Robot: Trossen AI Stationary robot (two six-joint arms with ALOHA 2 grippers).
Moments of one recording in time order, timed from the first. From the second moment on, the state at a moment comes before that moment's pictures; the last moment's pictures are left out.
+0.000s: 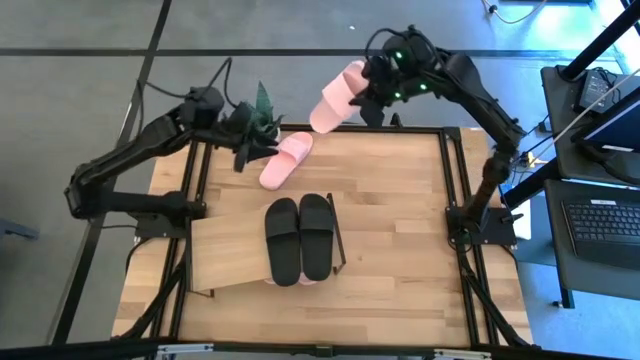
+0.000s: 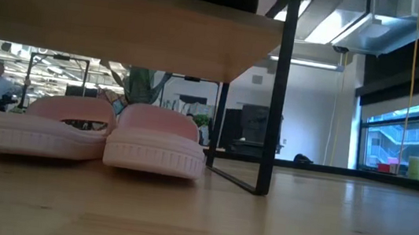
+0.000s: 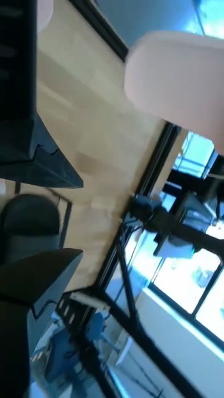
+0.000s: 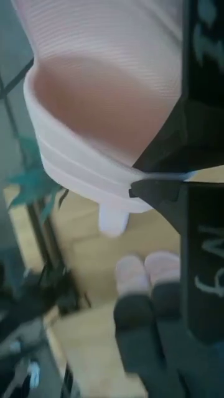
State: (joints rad) left arm 0.57 1.02 1.16 -0.53 0.54 -0.22; right arm -0.53 1.78 2.31 -1.21 -0.23 -0.06
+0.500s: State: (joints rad) left arm 0.43 0.92 1.16 -0.74 0.51 -0.22; right arm -0.05 1.73 2.31 -1.21 -0.23 0.15
